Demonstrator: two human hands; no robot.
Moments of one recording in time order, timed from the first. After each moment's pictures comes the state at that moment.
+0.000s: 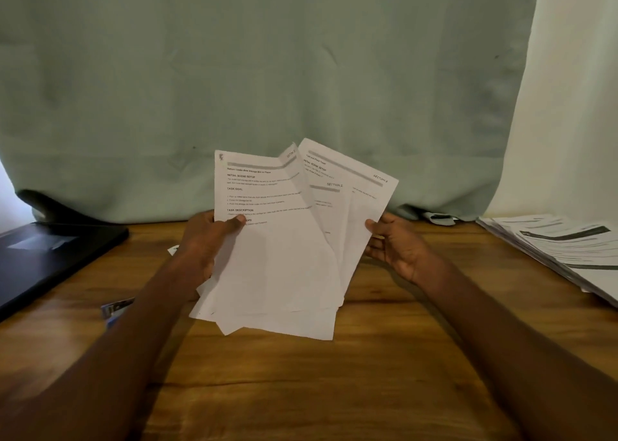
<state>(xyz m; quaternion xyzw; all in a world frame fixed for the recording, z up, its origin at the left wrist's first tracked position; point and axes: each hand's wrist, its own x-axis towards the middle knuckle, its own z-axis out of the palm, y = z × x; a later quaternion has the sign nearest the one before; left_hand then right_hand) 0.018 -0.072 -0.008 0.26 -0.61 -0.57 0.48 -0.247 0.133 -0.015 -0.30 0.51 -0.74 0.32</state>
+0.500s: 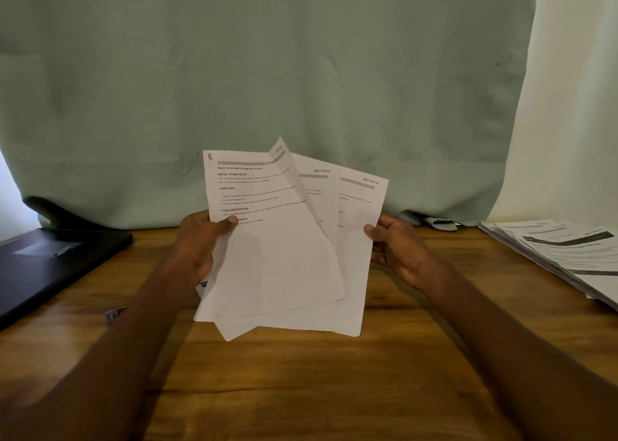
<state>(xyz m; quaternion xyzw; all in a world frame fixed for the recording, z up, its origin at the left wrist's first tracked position) 0.028 -0.072 0.003 0.23 -0.59 -0.59 0.50 -0.240 0.136 -0.011 -0.36 0.55 -0.70 0.28</state>
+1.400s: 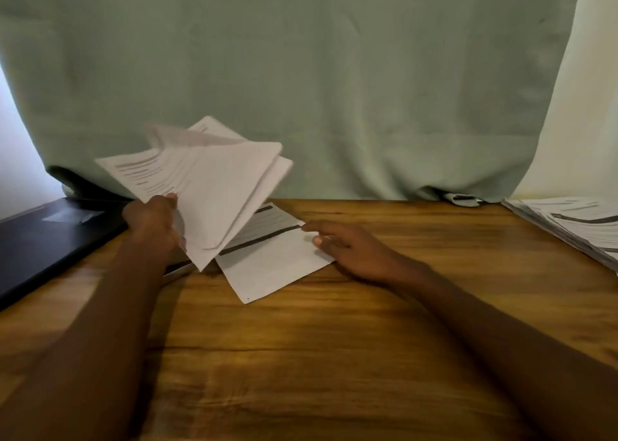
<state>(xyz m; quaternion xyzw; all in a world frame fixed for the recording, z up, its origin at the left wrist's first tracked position) 0.091 -0.100 0.003 0.41 -0.37 -0.56 0.62 -0.165 0.116 -0.037 -0.67 0.65 -0.35 0.09</state>
